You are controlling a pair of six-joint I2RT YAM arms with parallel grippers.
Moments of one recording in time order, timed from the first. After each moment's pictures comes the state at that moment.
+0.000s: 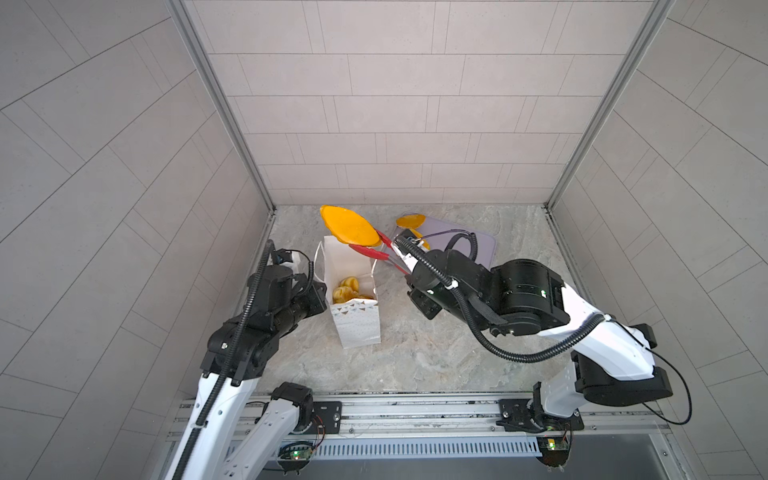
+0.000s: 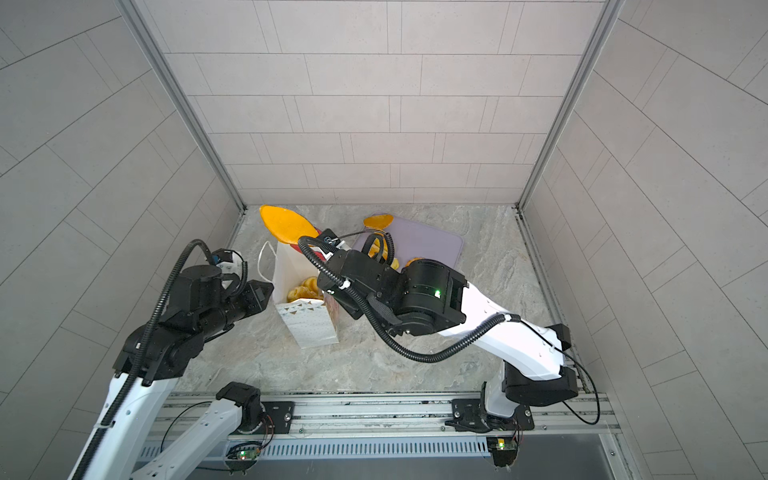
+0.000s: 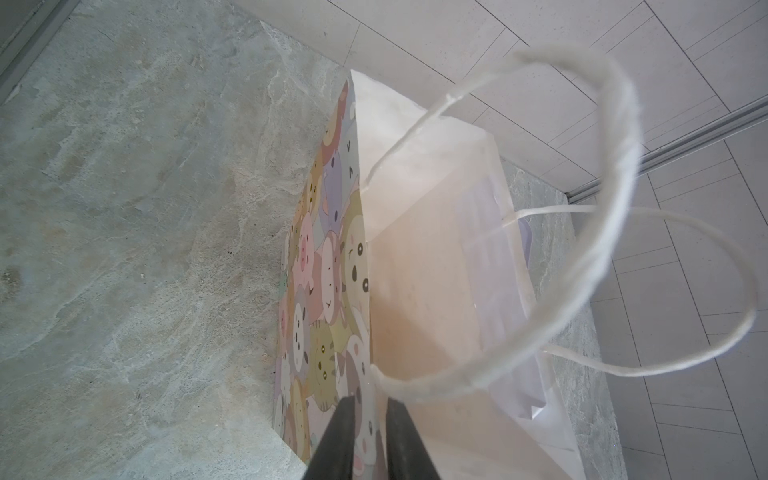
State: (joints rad) left arm -0.25 0.72 1.07 -0.99 0.08 -0.57; right arm 1.28 1.61 2.19 -1.35 0.61 0.25
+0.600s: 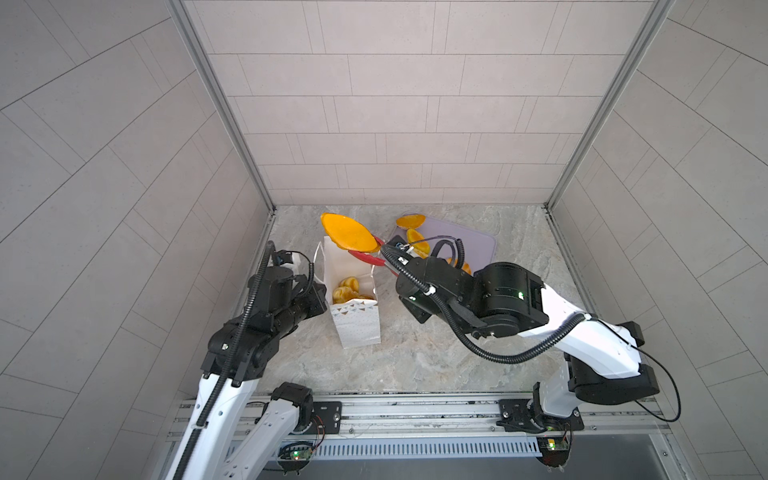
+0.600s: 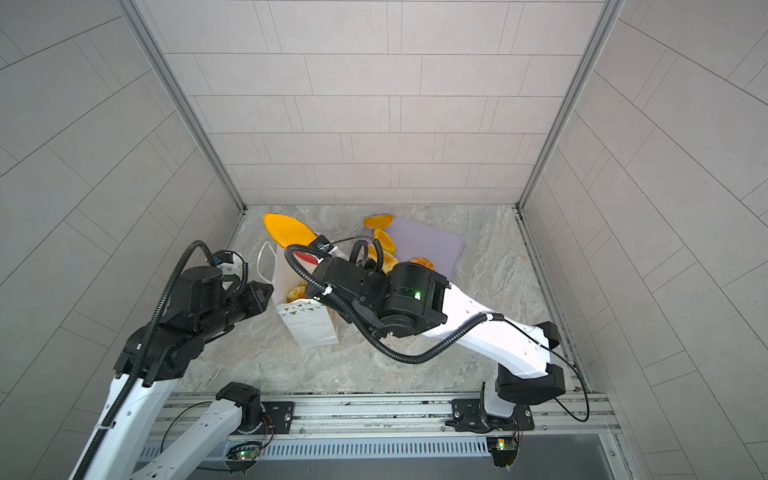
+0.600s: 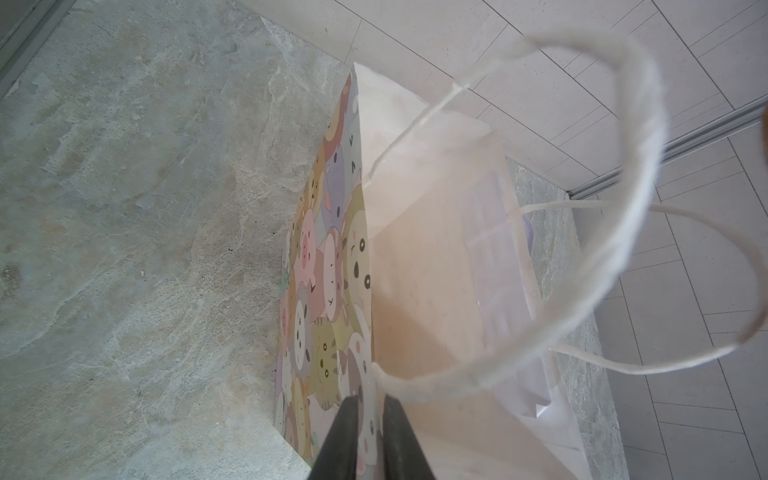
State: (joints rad) left arm -0.25 0.72 1.06 -0.99 0.08 -0.57; right arm 1.29 1.66 2.18 -1.37 0.62 0.29
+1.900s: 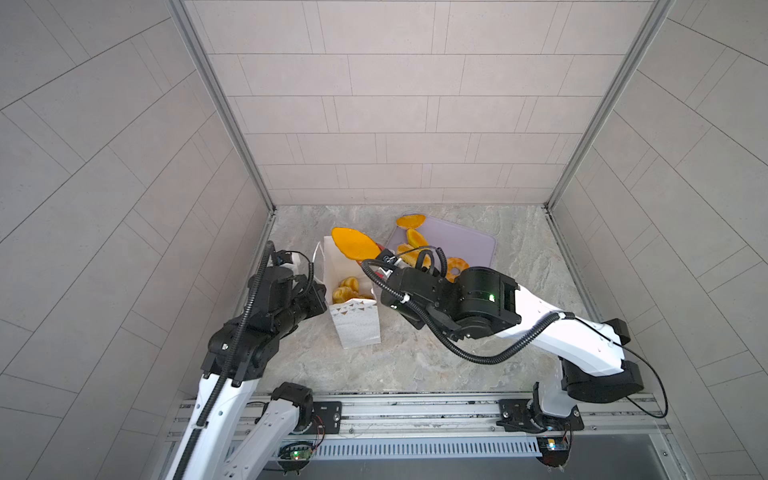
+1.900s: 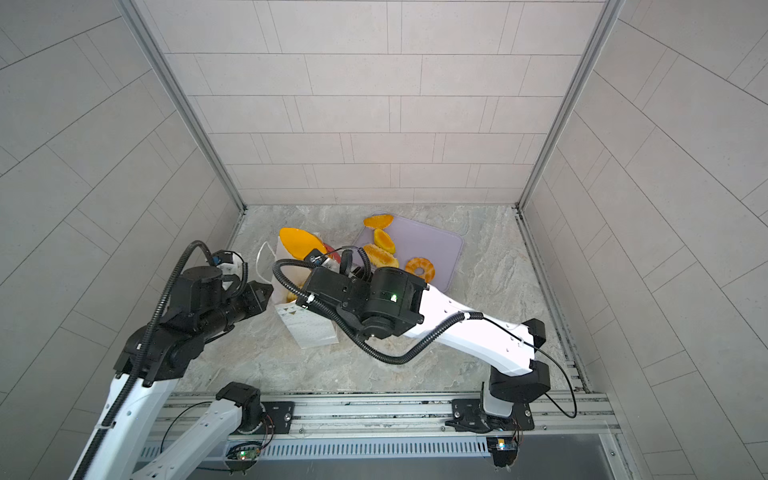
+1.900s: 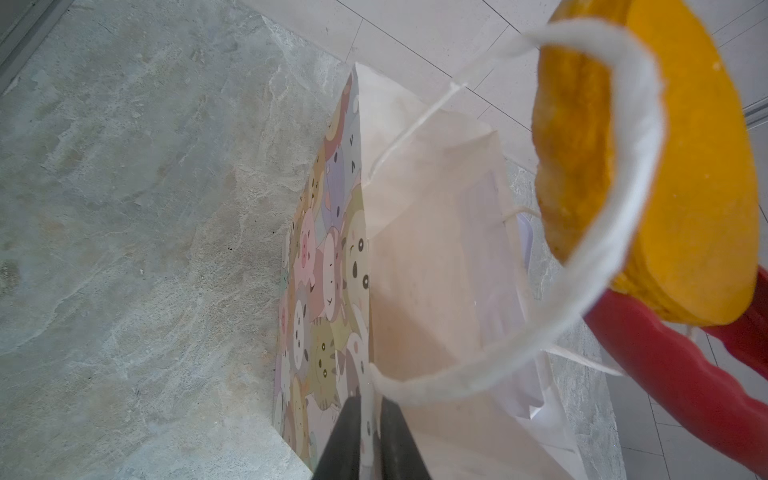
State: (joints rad) left arm -0.25 0.72 1.06 -0.99 0.08 -0.58; right arm 1.29 1.70 2.13 -1.43 0.63 0.27
